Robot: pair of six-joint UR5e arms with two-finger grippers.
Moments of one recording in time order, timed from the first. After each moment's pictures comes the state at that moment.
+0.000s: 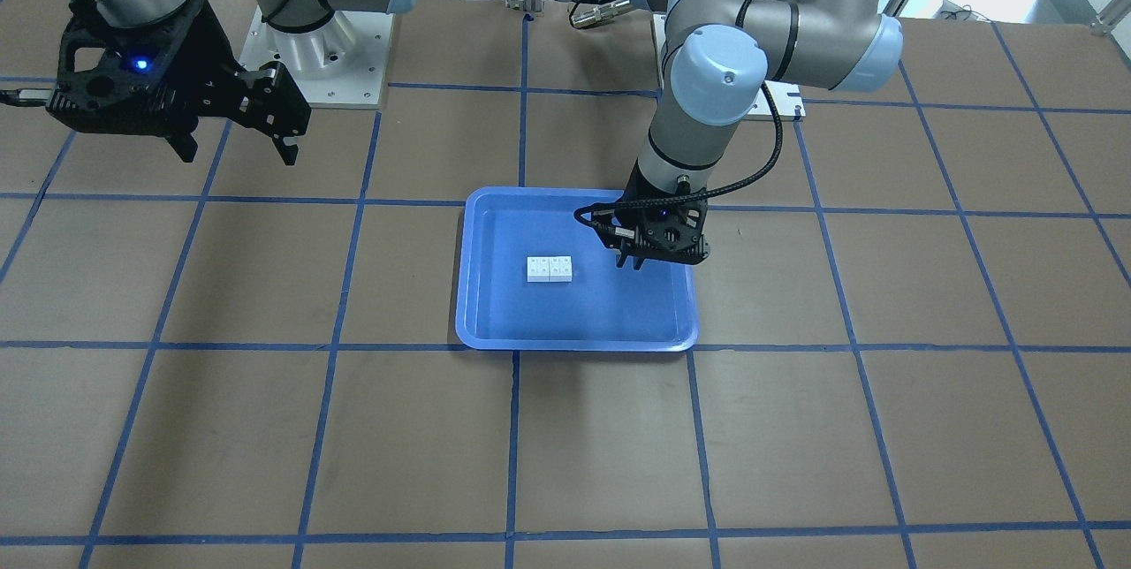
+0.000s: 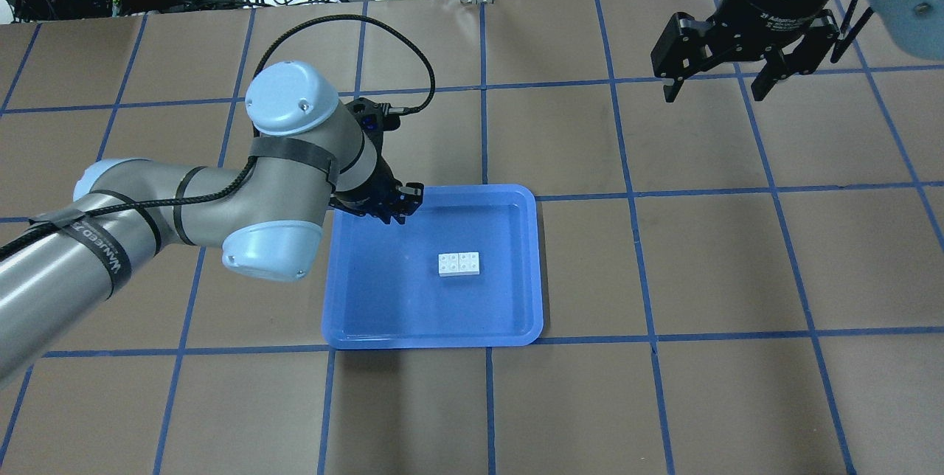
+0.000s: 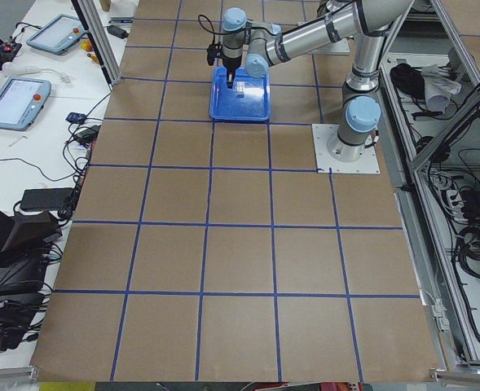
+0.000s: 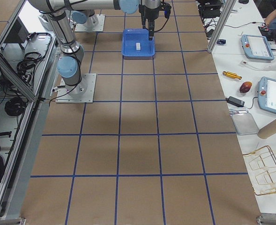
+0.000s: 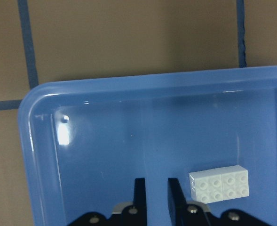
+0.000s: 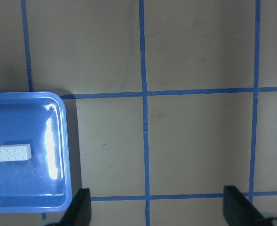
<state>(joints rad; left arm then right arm) -1.71 -1.69 -1.95 -1.01 1.47 -0.06 1.54 -1.57 1.54 -1.55 -1.56 0.00</state>
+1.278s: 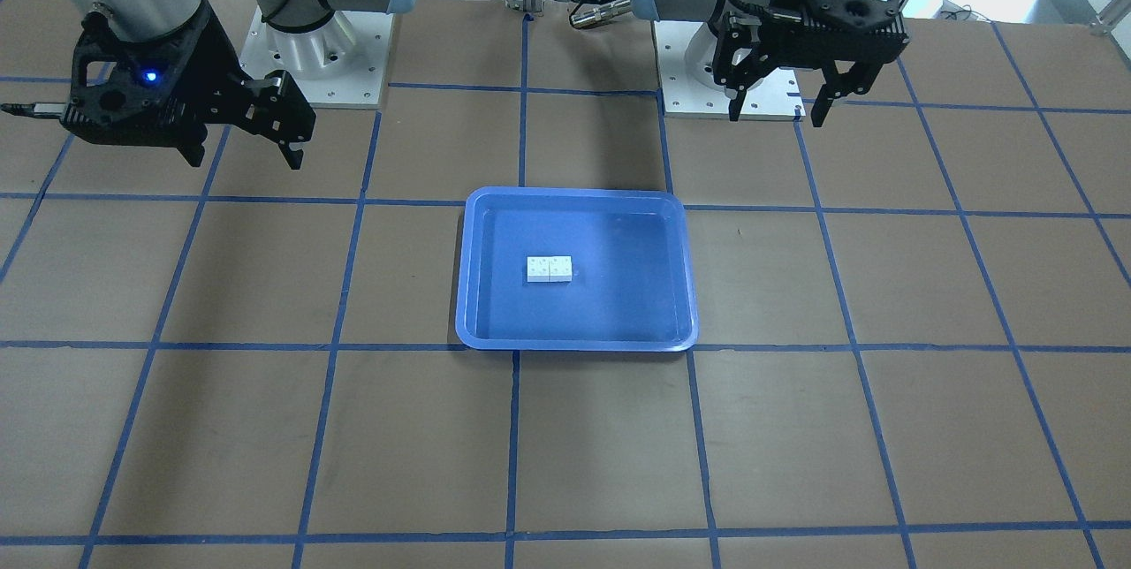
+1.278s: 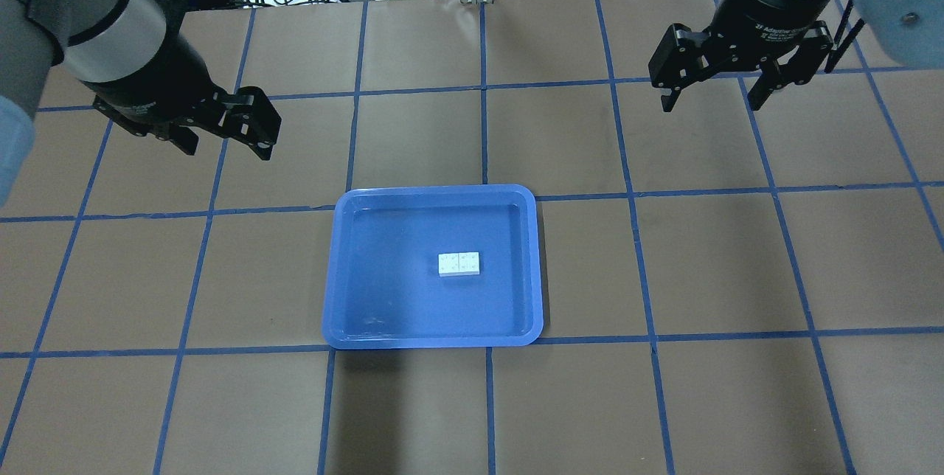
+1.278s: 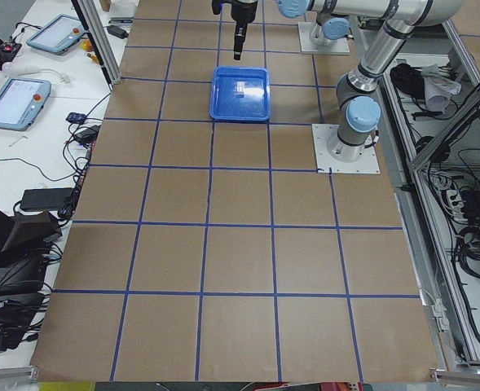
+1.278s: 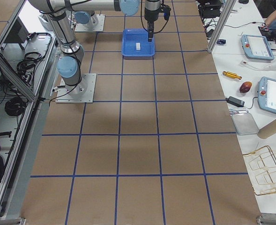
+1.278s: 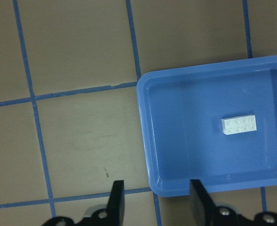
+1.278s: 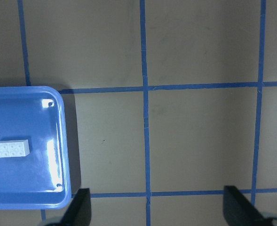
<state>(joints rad) -1.55 -1.42 -1.66 -1.53 1.61 0.12 1.54 -1.57 1.56 -1.55 -1.55 0.00</state>
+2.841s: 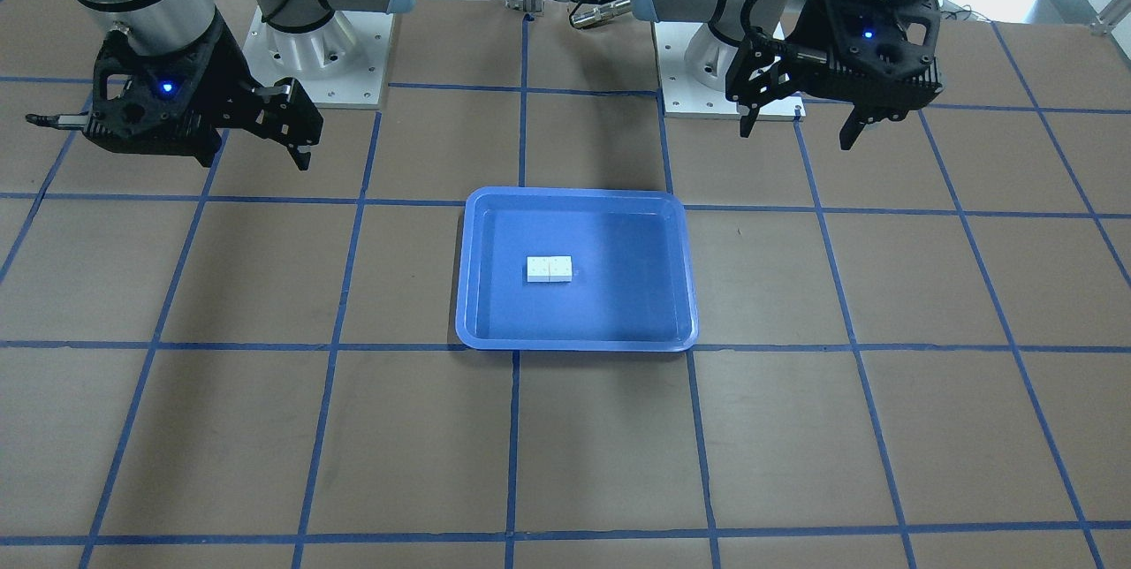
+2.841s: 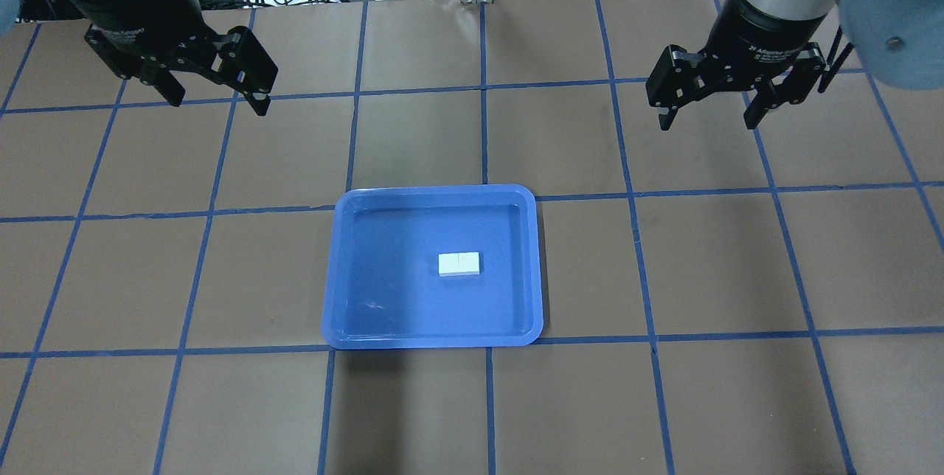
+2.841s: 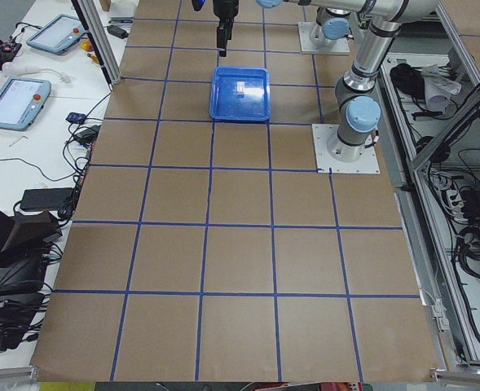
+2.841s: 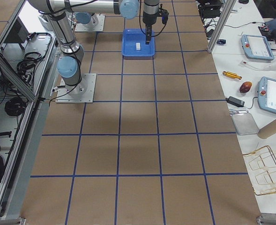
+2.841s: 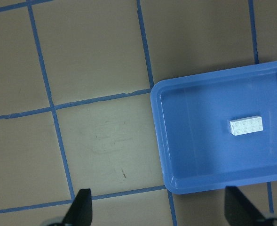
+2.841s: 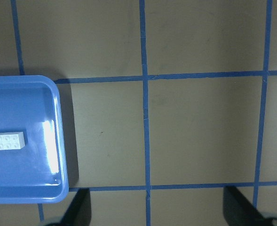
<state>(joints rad) -1.56 -1.56 -1.47 -1.66 1.60 0.18 1.54 -1.57 1.59 -1.56 -1.55 0.00</state>
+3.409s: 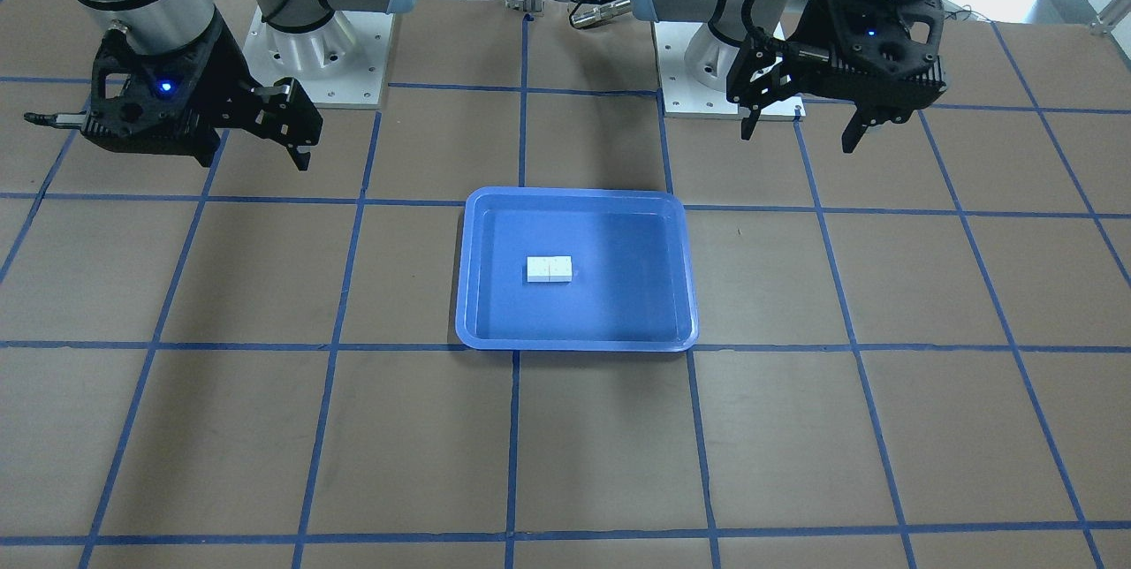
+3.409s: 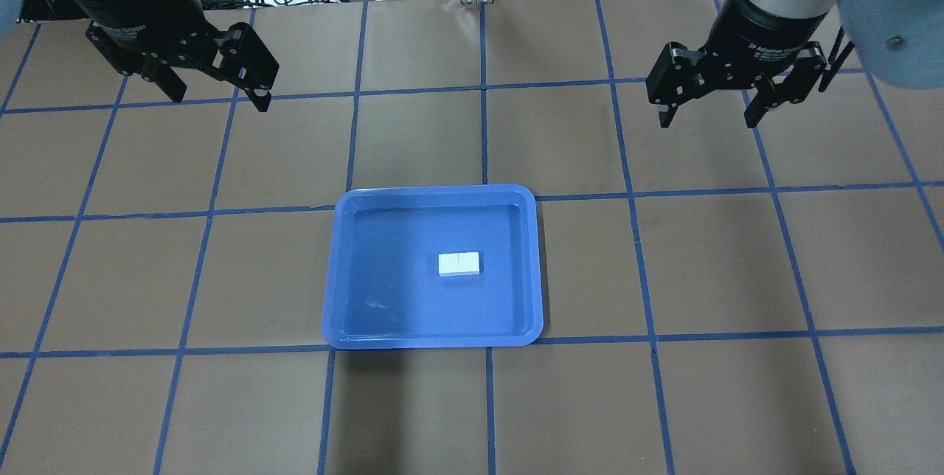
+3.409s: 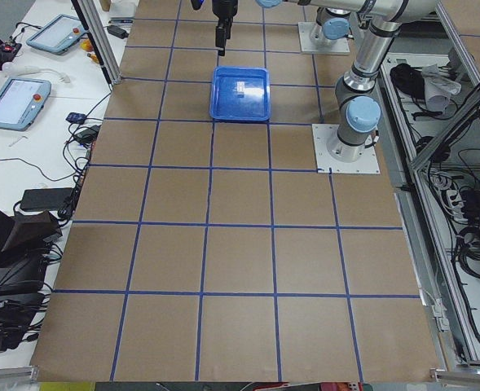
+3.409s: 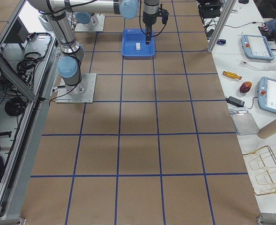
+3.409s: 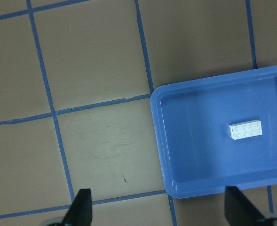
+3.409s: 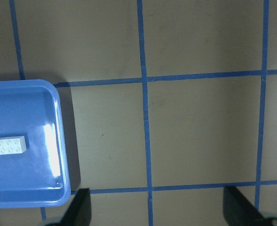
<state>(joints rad) -1.56 -1.56 -1.47 -1.65 1.60 0.18 1.54 -1.57 1.59 -1.56 -1.55 0.03</state>
